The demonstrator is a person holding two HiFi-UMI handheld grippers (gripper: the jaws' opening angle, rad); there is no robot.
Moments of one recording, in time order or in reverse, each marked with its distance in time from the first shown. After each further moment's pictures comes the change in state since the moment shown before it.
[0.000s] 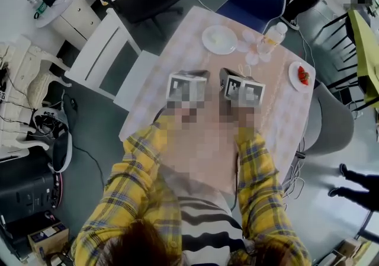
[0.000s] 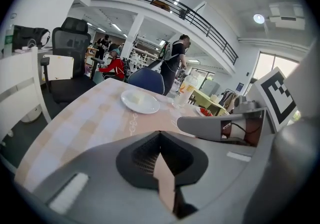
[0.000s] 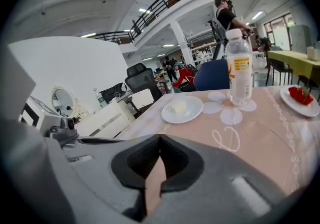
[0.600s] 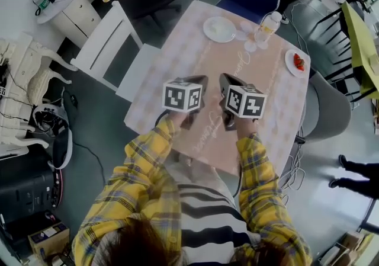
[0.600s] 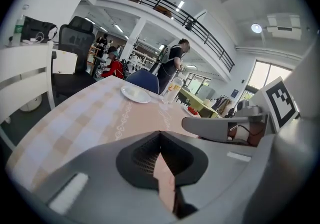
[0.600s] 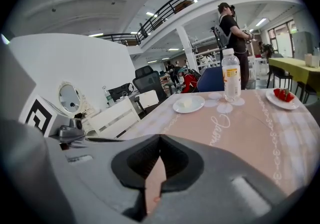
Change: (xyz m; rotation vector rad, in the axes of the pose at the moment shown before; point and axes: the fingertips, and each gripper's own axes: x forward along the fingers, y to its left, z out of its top) left arm -0.067 -0.033 -0.047 -0.050 -0.041 -0.051; right arm -0.073 0.045 -0.042 -0.061 -0.043 0.021
